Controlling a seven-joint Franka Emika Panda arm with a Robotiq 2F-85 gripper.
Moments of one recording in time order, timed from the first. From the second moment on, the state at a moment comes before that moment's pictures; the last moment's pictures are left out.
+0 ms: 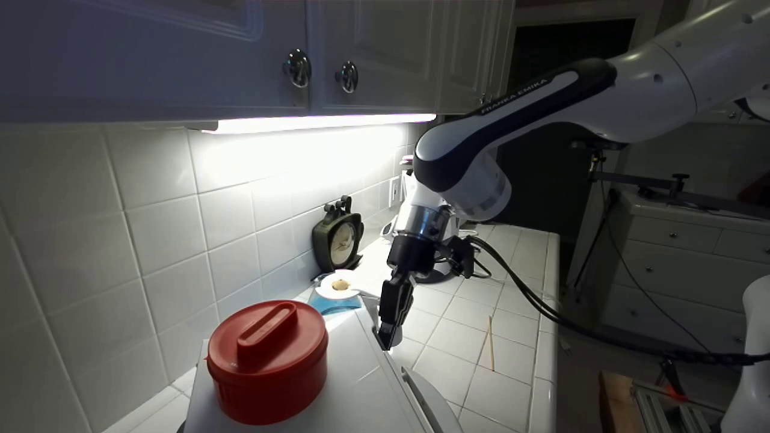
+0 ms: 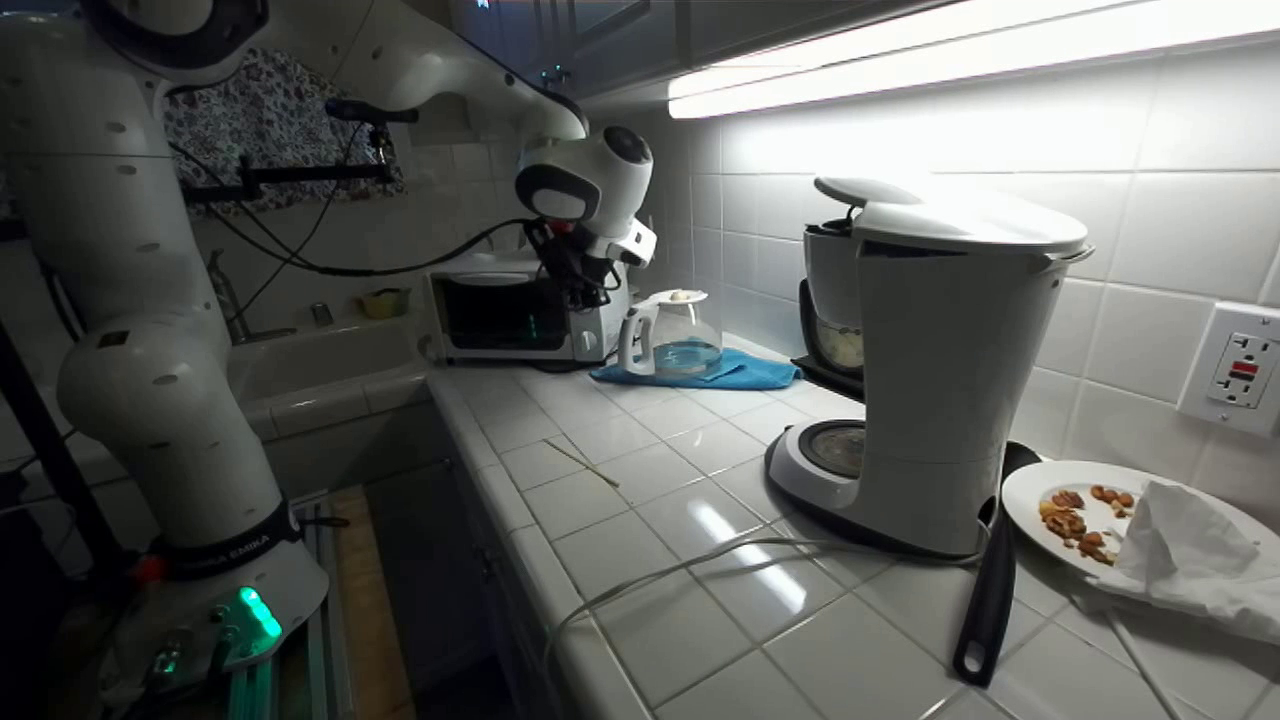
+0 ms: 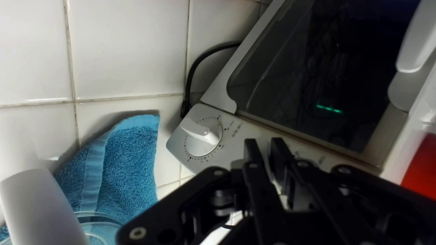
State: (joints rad) arm 0.00 0.08 0.04 -2.13 0.83 2.09 -0.48
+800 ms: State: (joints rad) arm 0.00 0.08 0.03 -2.14 0.87 2.08 -0.39
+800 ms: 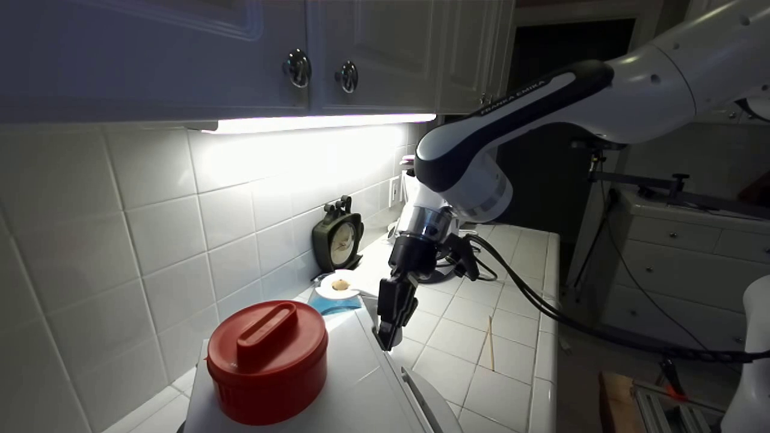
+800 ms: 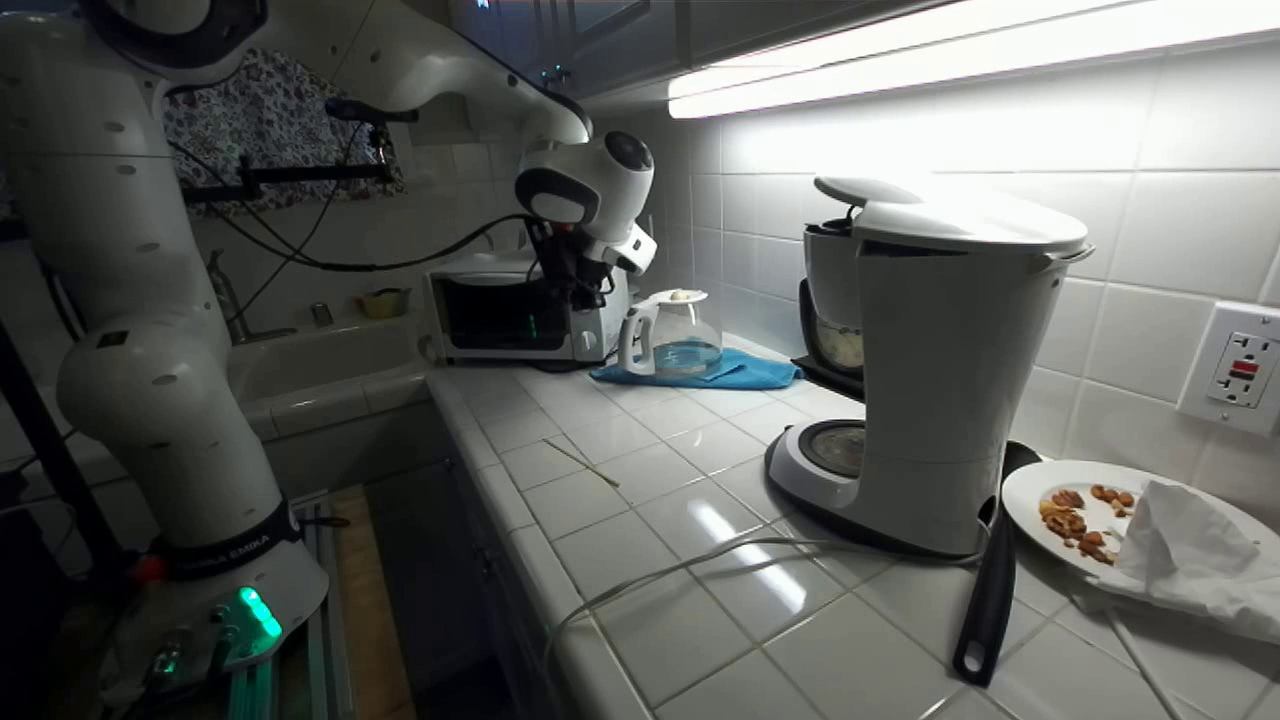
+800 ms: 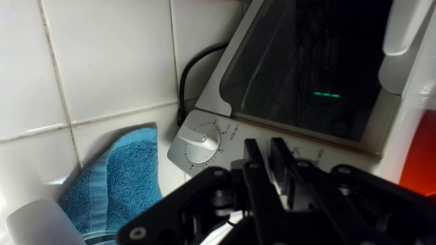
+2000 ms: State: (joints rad) arm 0.03 0.08 0.04 -2.20 0.90 2.09 -0.32
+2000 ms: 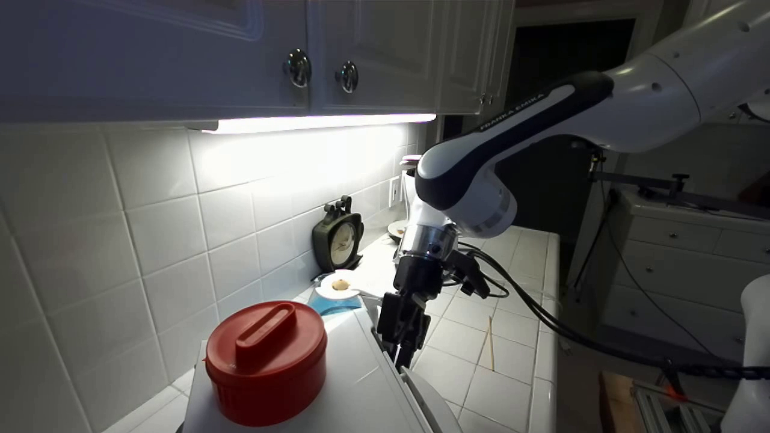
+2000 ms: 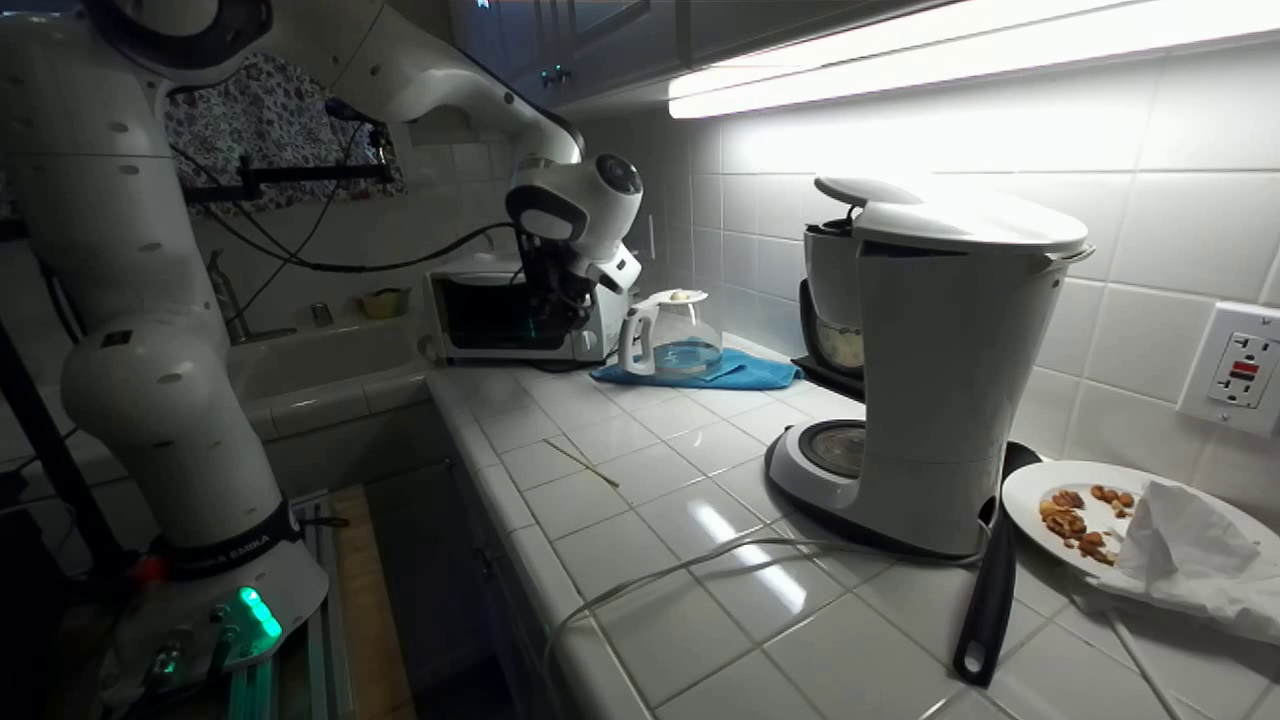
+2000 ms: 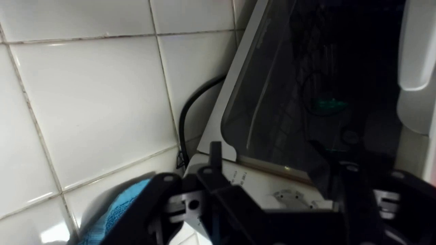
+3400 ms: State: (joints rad) arm 0.08 -0.17 0.10 -2.19 0.15 2.01 0.01
